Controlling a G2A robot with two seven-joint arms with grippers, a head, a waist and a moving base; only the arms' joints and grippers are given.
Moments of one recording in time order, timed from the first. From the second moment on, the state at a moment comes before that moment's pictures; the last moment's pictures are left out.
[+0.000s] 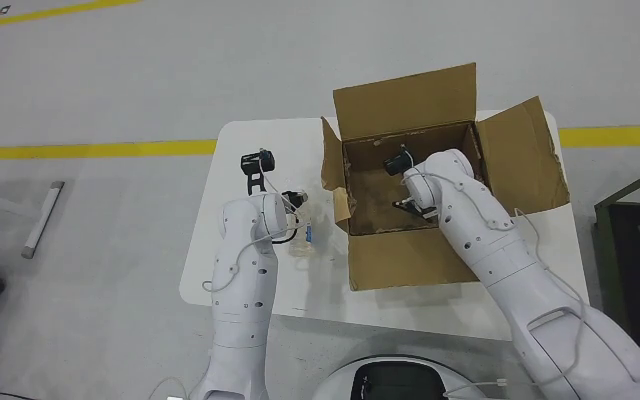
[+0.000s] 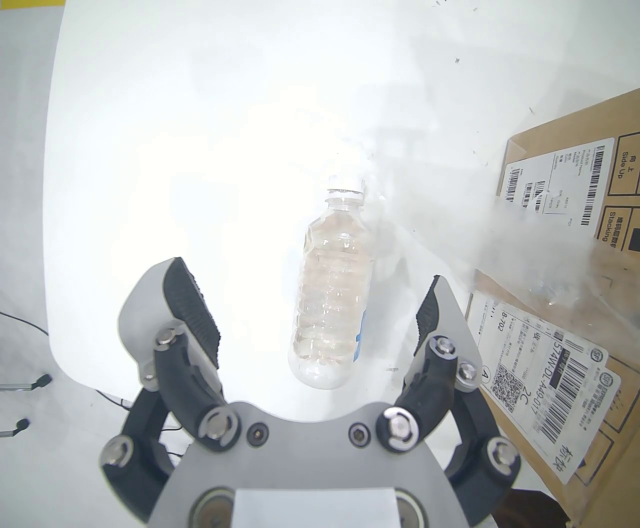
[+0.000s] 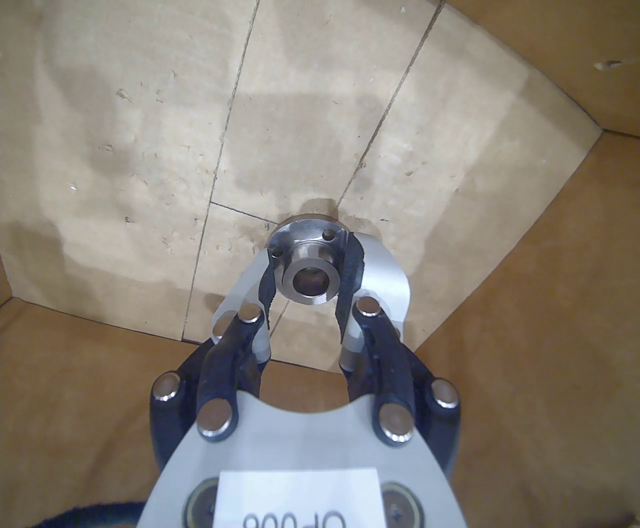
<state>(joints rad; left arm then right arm) 0.76 -1.61 -1.41 -1.40 1.56 0.21 -1.24 -0.52 -1.52 1.11 -0.95 -1.41 0.02 1.36</state>
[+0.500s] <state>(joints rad) 0.76 -1.61 -1.41 -1.40 1.56 0.21 -1.24 -0.51 -1.52 1.12 -0.92 -1.40 0.02 1.34</state>
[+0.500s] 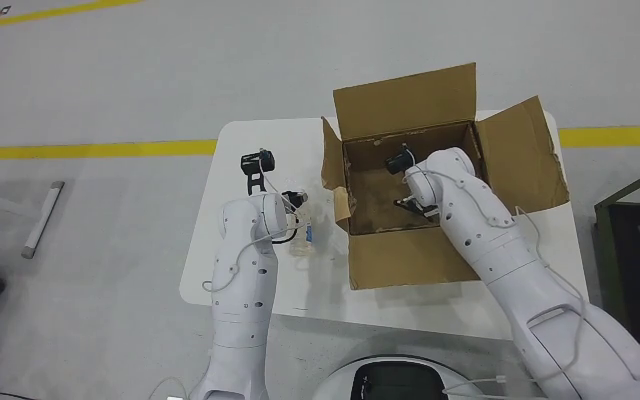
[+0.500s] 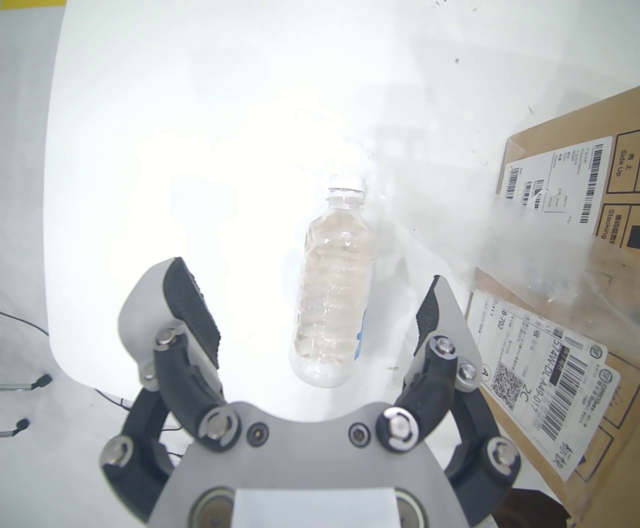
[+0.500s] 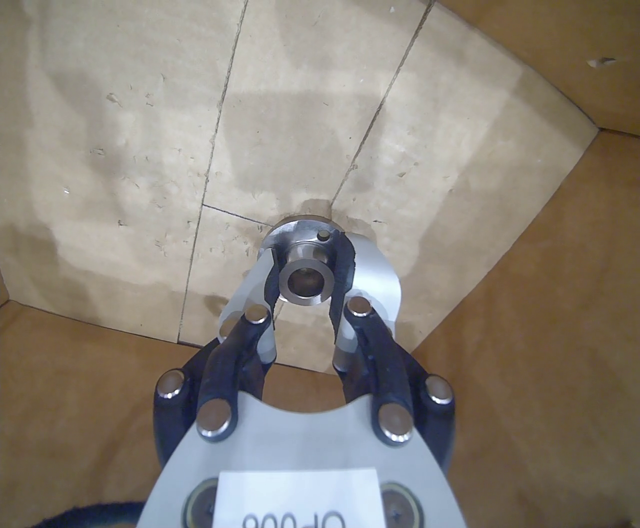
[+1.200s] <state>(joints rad) 0.76 -1.61 -1.41 -1.40 1.56 0.21 -1.24 -0.67 -1.48 1.25 -1.55 -1.40 -0.02 1.51</state>
